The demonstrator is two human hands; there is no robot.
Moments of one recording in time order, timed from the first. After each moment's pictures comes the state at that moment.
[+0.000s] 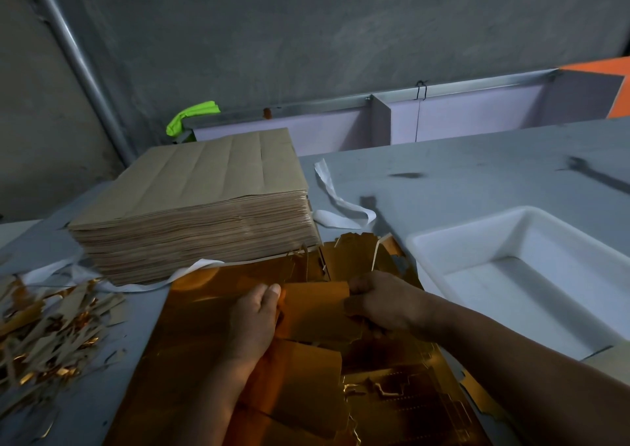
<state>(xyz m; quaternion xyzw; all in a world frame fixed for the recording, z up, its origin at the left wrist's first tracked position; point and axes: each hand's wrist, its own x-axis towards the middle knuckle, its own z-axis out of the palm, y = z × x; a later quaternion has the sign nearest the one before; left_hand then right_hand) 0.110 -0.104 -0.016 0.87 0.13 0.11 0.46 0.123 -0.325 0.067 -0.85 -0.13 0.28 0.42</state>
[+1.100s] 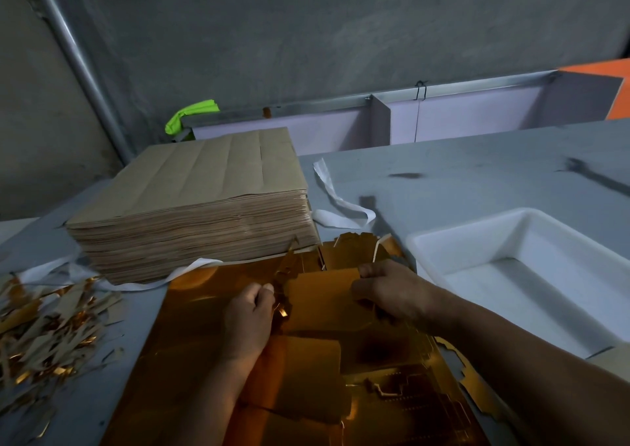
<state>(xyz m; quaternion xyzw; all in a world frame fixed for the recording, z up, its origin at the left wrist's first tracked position) 0.111 -0.105 -0.015 0.86 0.17 0.14 0.46 0.128 -0.334 0.068 -0.84 -0.11 0.24 0.48</state>
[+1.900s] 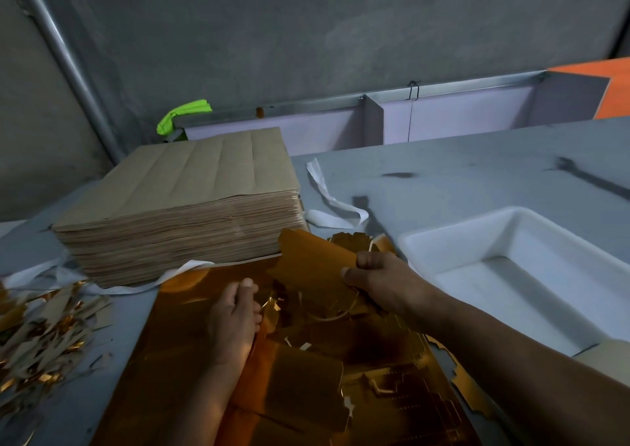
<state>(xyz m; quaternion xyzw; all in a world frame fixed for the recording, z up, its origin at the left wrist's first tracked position) 0.107 -0.106 -0.013 0.79 0.19 0.19 0.54 0.132 -0.336 0.066 -0.81 -0.08 0.16 0.56</state>
